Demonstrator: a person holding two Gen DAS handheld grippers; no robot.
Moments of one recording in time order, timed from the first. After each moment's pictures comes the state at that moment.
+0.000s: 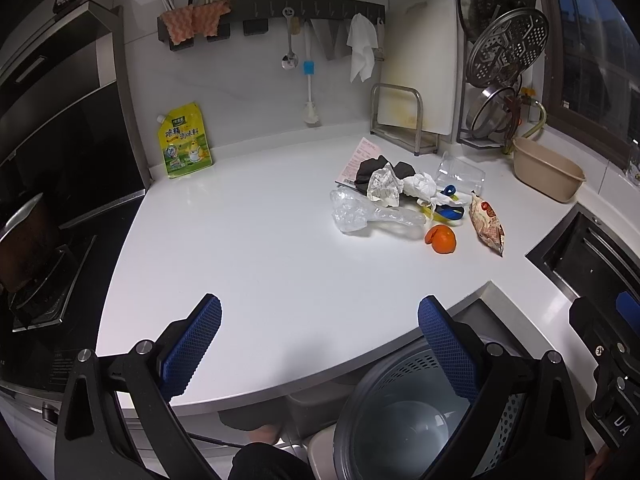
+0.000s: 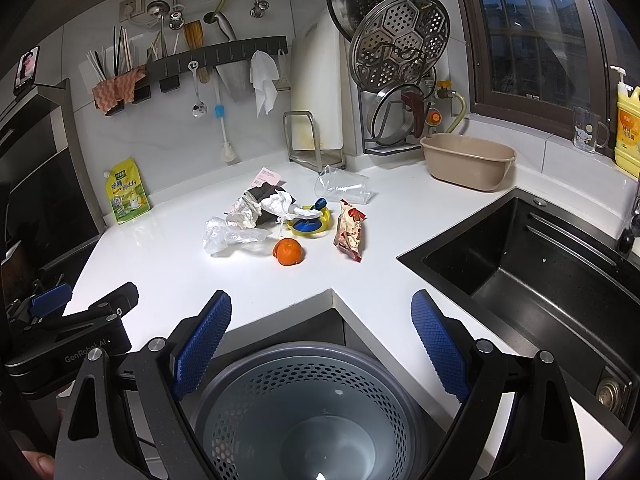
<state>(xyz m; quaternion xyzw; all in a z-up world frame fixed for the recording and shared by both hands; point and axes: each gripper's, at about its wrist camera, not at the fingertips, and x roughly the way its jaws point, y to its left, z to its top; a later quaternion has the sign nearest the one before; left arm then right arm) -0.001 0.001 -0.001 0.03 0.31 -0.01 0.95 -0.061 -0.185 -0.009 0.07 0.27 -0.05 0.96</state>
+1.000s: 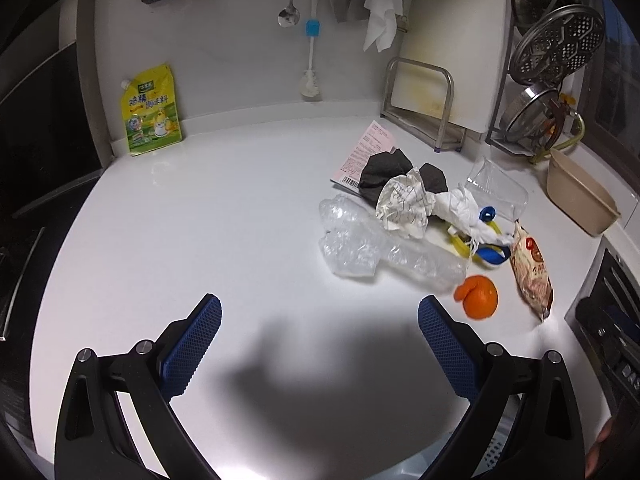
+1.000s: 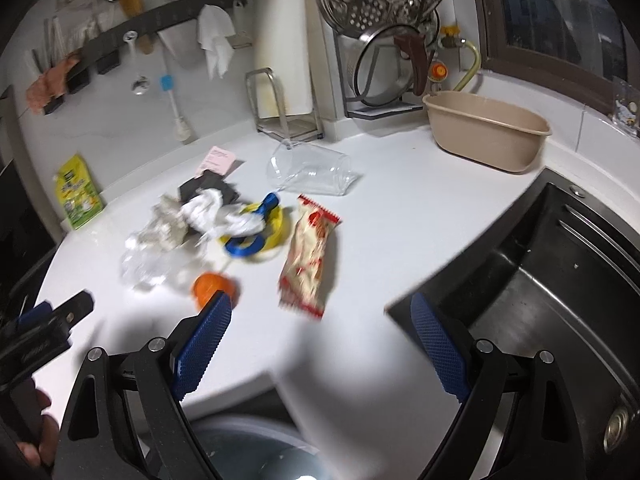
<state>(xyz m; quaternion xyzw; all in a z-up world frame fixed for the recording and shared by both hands) 0.135 -0.015 -0.039 -0.02 0.36 -0.01 0.93 0.096 -0.254 -0.050 0.10 0.34 -0.06 0.93</state>
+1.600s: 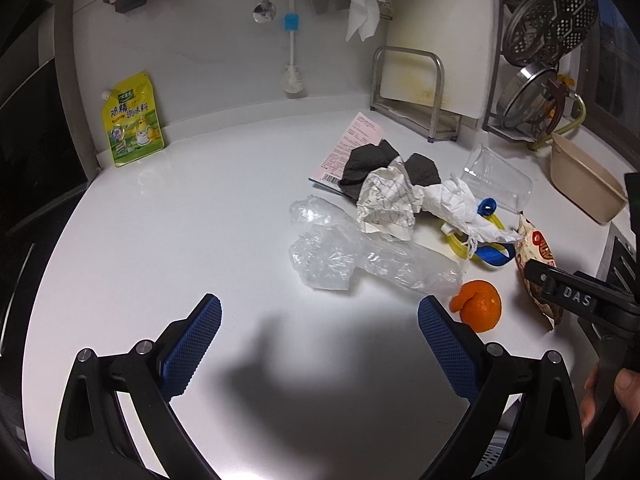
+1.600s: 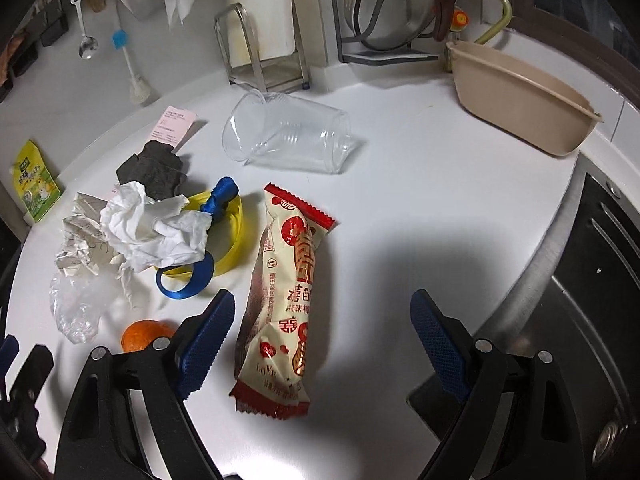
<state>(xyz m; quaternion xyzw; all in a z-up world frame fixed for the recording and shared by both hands) 0.152 -0.042 -0.051 0.01 0.36 -0.01 0.93 0.193 -0.267 -0.084 0.10 0.43 -0.07 0.89</state>
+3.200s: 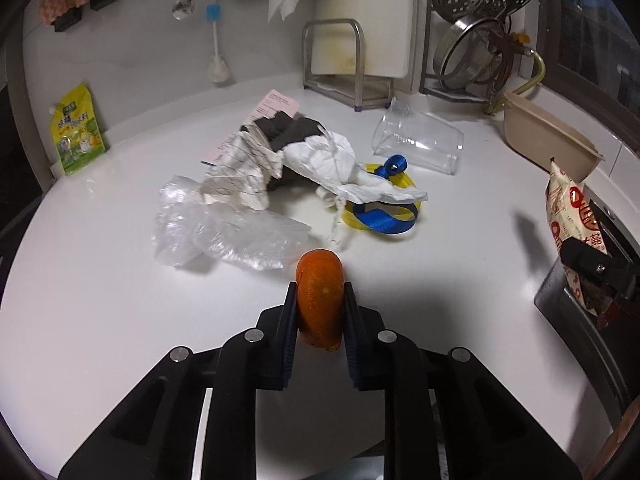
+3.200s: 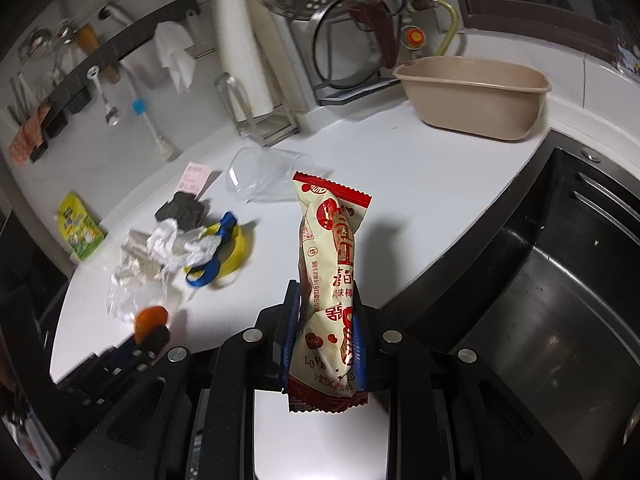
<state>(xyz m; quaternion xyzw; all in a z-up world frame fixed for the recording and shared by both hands) 0.147 -0.130 -0.075 0.03 0.38 -0.07 0.92 0.111 -0.314 -0.057 0.17 0.36 -0.03 0.92</state>
